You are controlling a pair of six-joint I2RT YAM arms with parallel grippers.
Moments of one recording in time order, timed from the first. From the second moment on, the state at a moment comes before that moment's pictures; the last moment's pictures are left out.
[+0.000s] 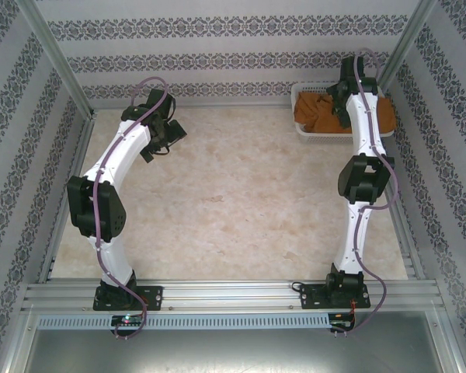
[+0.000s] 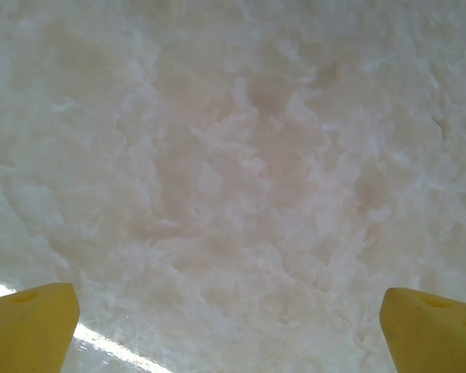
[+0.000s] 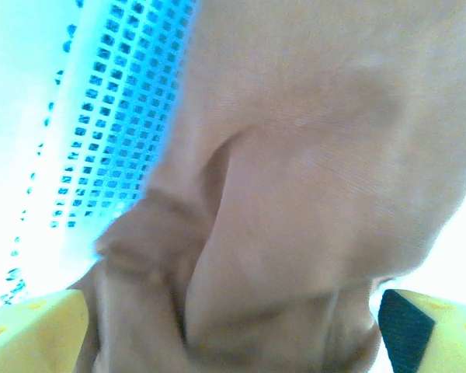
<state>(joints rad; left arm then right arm) -0.20 1.87 1.79 -1.06 -0.12 -0.88 -0.11 2.39 2.56 -1.13 0.15 1.12</state>
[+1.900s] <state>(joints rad) 0.06 1.52 0.48 0.49 0.15 -0.03 0.05 1.51 0.38 0.73 0.19 0.06</state>
